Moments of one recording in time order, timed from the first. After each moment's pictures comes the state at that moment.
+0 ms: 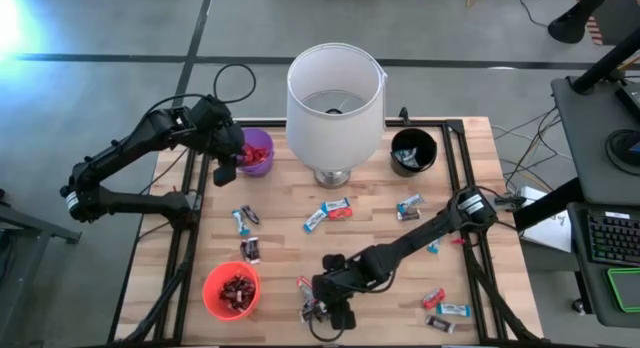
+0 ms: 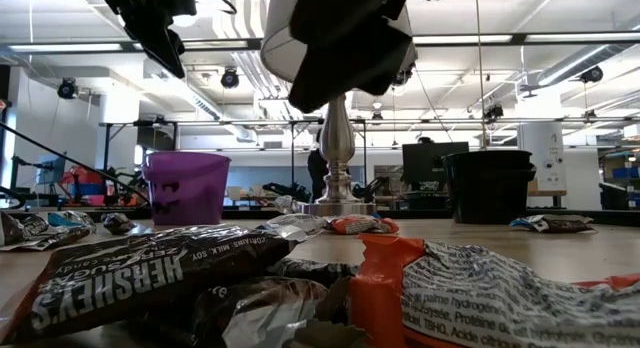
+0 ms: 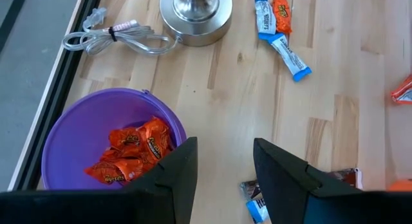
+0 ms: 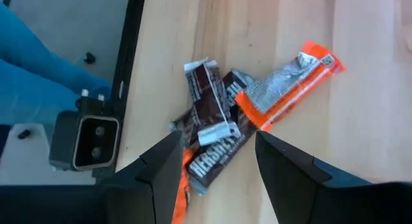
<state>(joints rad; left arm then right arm) 0.59 1.06 1.21 -1.16 0.22 0.35 0.46 2.09 1.67 -0.54 -0.09 0.40</state>
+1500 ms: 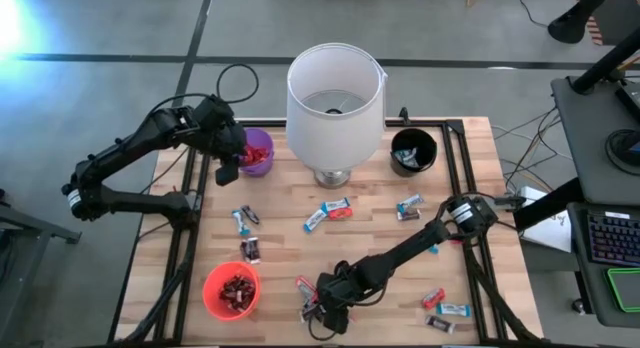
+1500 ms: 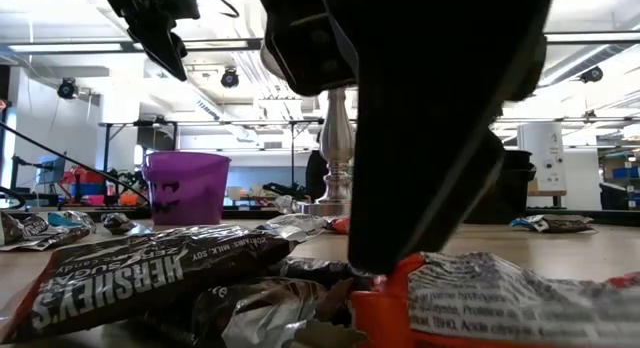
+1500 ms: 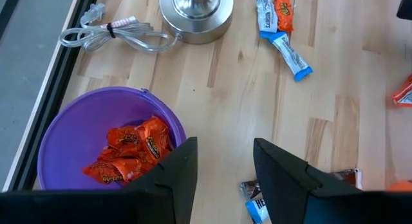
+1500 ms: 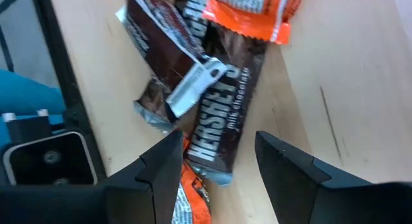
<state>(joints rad) 0.59 1.08 1.21 -1.15 0.22 0.34 0.48 2.19 1.59 -0.48 -0.14 0.88</state>
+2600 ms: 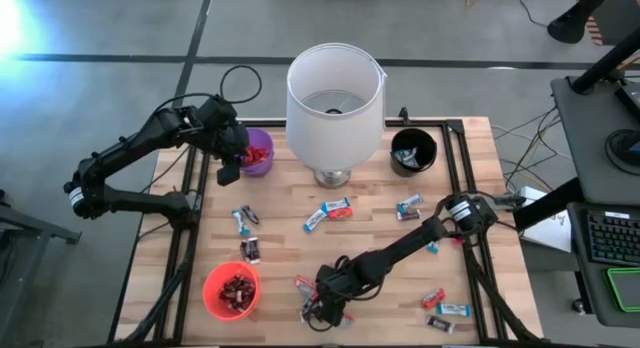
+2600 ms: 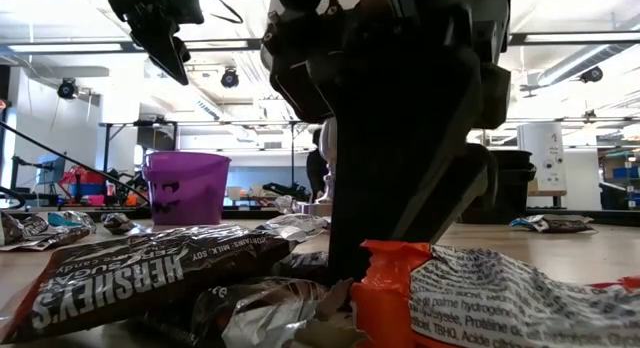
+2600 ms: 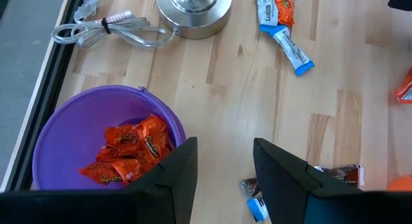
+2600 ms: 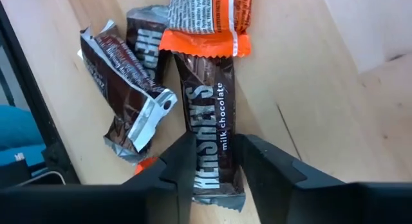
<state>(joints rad) 0.59 1.11 1.21 -1.15 0.22 0.36 0.45 2.21 1.56 -0.47 -0.09 0.97</state>
